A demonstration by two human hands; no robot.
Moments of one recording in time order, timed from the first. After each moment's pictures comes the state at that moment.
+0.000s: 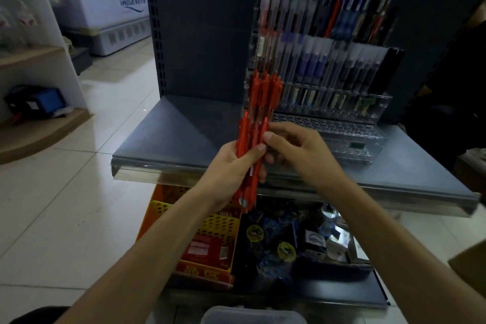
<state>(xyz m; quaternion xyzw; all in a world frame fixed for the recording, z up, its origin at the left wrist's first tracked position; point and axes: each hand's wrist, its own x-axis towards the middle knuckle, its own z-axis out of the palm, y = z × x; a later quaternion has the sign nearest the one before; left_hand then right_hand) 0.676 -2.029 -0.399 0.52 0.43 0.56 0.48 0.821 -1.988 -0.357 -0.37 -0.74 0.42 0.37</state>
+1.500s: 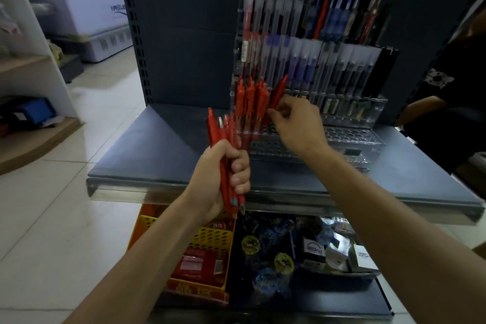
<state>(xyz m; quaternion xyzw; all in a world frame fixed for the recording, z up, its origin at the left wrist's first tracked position) 0.678 -2.011 -0.387 0.38 0.29 0.60 0.64 0.811 -1.899 -0.348 -0.51 -0.76 0.14 0.39</state>
